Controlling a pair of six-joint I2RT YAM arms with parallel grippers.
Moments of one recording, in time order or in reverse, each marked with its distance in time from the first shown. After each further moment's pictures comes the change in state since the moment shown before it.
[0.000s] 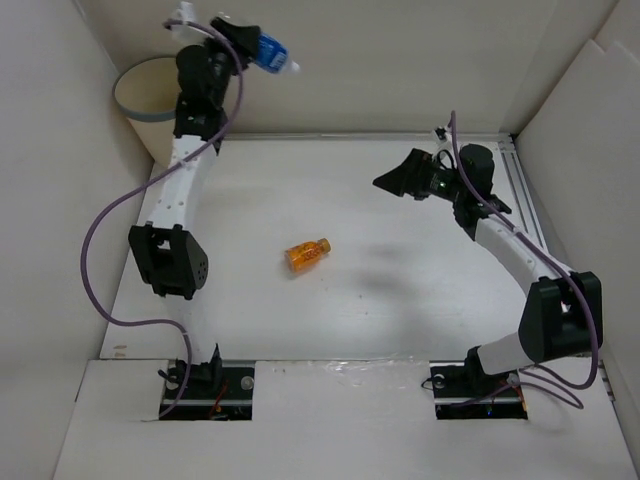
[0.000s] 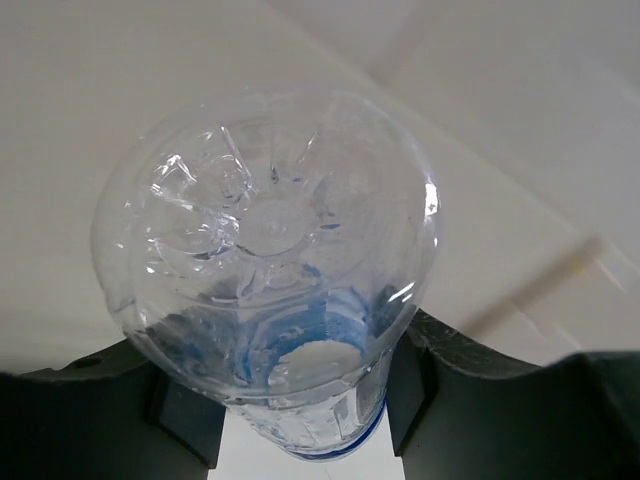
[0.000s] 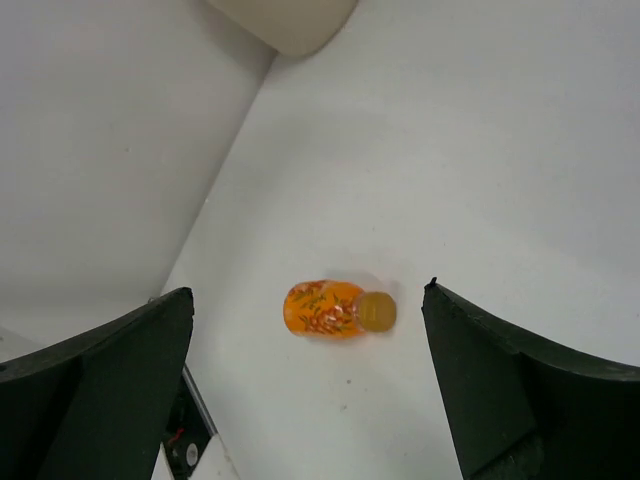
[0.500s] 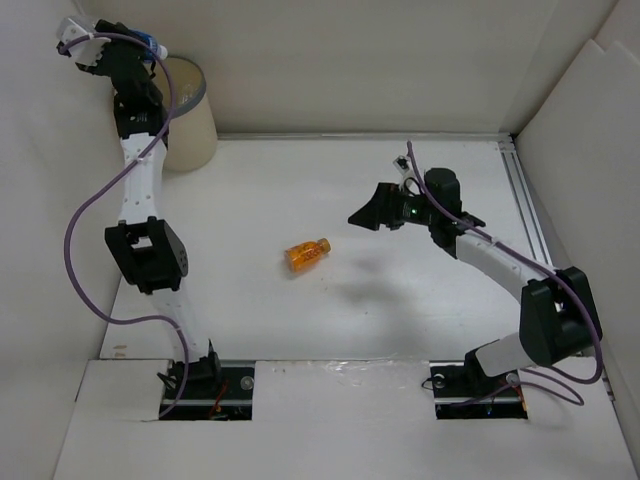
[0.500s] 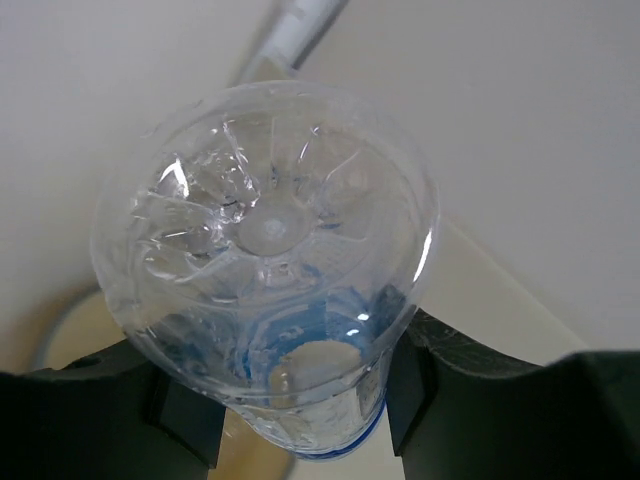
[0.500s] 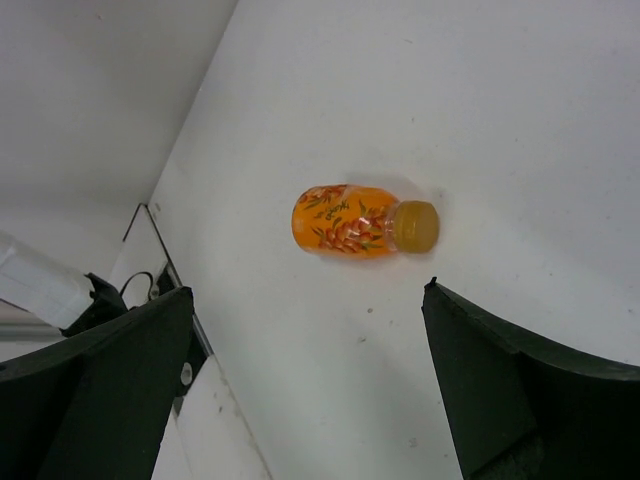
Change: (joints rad) left arm 0.336 0.064 0.119 0.023 -0.605 0.146; right arm 0.167 -0.004 -0.142 -0.014 0.031 -0.069
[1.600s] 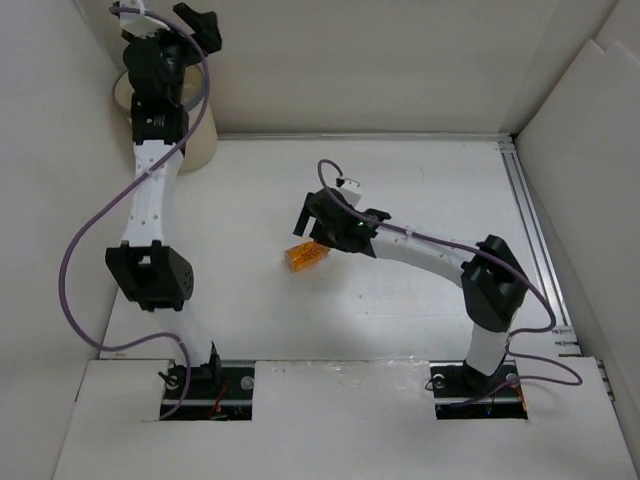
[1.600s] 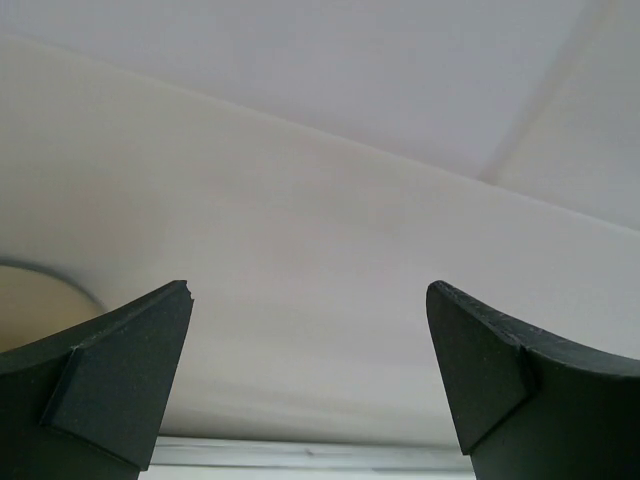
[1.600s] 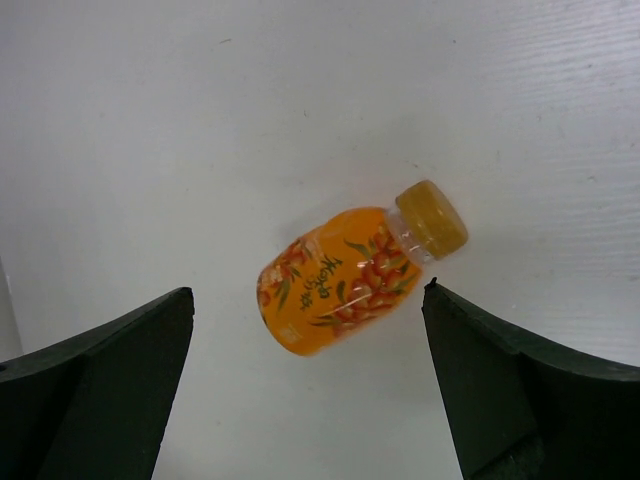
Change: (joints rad) left arm -0.084 -0.089 -0.017 -0.071 0.518 0.111; right arm 0.525 0.330 0.432 -0.503 1.008 0.414
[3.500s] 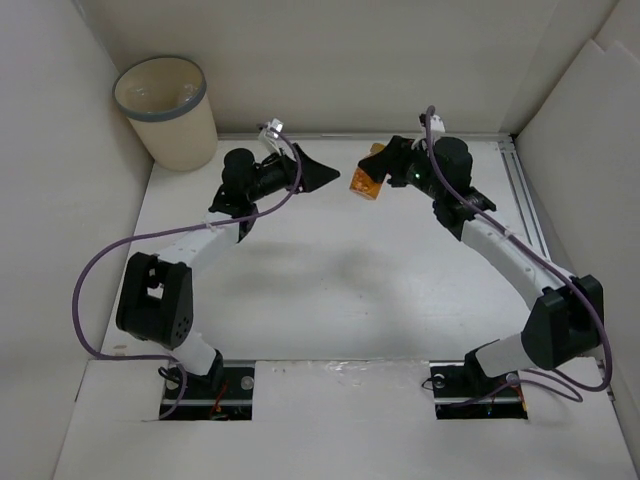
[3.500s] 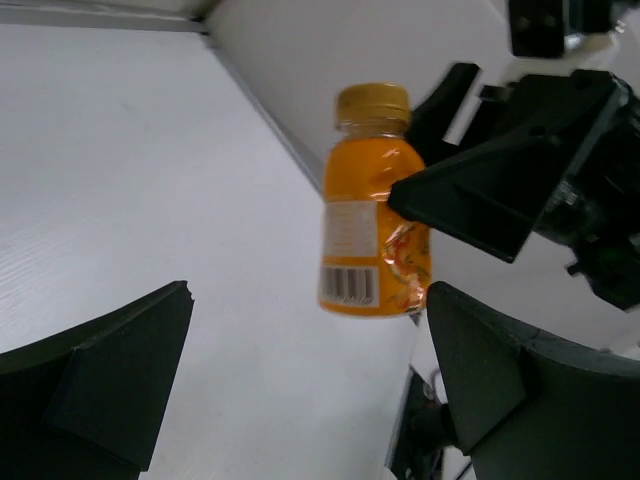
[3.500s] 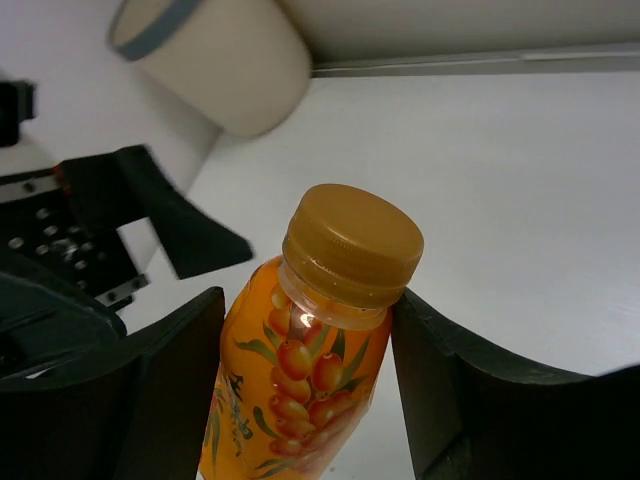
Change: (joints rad) left arm -0.381 -0.336 -1.040 0.357 0.629 -0.313; right arm -0.487 -0.344 -0.191 0.430 -0.539 -0.412
